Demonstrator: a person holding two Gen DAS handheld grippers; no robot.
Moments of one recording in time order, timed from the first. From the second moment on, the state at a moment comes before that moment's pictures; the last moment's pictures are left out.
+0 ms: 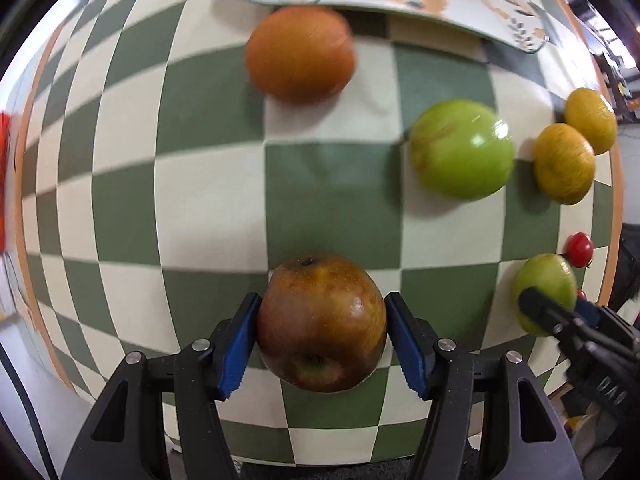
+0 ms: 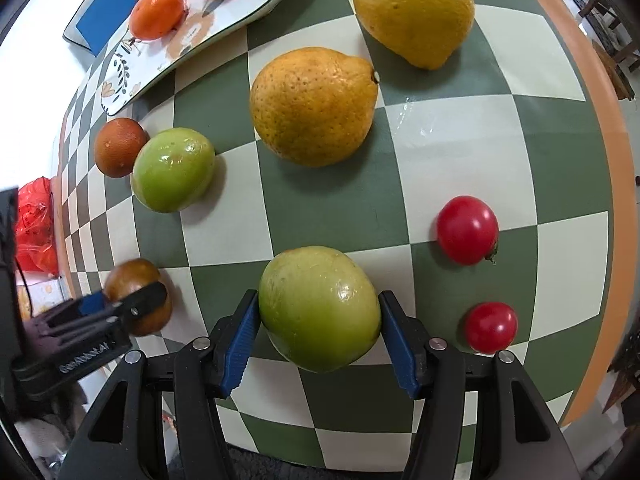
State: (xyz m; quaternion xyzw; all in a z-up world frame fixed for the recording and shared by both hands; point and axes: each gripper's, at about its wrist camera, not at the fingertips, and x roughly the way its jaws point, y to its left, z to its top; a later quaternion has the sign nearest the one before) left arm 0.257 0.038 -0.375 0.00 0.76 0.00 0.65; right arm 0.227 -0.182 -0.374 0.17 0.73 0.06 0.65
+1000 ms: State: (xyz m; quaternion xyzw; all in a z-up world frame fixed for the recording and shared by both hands) left arm 0.493 0.090 -0.298 -0.02 0.71 0.01 0.71; right arm 0.444 -0.116 -0.322 0.12 0.67 0.08 0.72
